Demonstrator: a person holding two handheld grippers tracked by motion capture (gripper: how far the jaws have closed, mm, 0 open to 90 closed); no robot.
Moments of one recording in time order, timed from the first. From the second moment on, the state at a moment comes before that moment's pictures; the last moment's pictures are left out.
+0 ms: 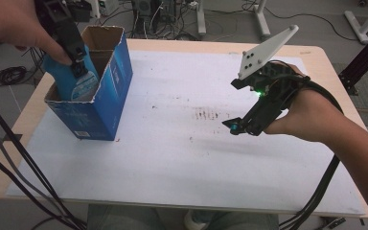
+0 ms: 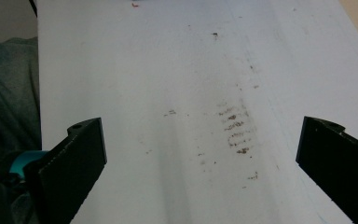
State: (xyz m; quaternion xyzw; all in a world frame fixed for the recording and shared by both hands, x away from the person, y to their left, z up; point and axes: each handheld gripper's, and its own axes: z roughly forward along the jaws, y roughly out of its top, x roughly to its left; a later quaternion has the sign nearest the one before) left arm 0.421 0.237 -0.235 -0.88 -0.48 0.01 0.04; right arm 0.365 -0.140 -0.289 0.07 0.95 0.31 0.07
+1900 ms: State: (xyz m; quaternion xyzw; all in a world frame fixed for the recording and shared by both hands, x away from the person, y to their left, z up) left arm 0.401 0.225 -0.194 -0.96 -0.28 -0.04 -0.01; right arm 0.371 -0.149 -0.292 0.07 0.95 0.30 0.06
